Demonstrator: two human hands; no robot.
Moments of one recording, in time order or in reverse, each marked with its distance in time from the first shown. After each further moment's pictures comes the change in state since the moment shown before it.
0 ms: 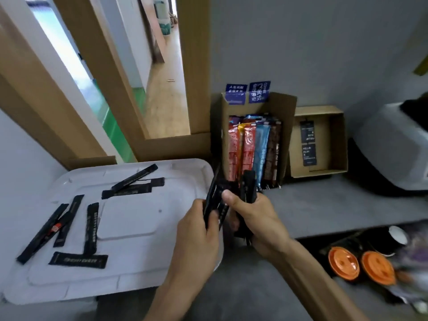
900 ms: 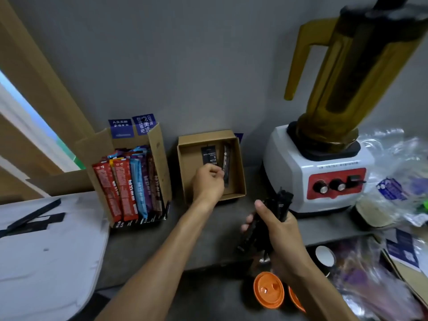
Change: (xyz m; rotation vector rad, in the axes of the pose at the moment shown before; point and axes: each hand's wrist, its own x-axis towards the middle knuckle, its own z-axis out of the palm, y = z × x) left_hand 0.135 0.160 0.269 -0.115 0.040 -0.148; right_hand -0.020 -0.042 -0.290 0.303 0.233 0.016
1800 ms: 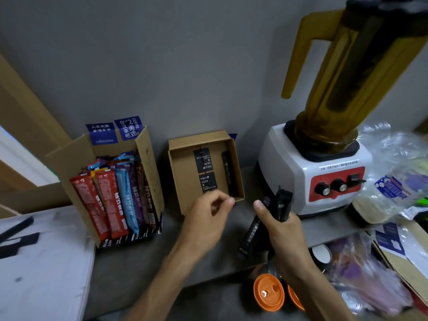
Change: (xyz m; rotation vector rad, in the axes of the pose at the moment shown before) left_hand -0.050 -0.021 -0.039 0.110 -0.309 0.399; right_hand 0.017 0.007 0.006 -0.196 0.148 -0.110
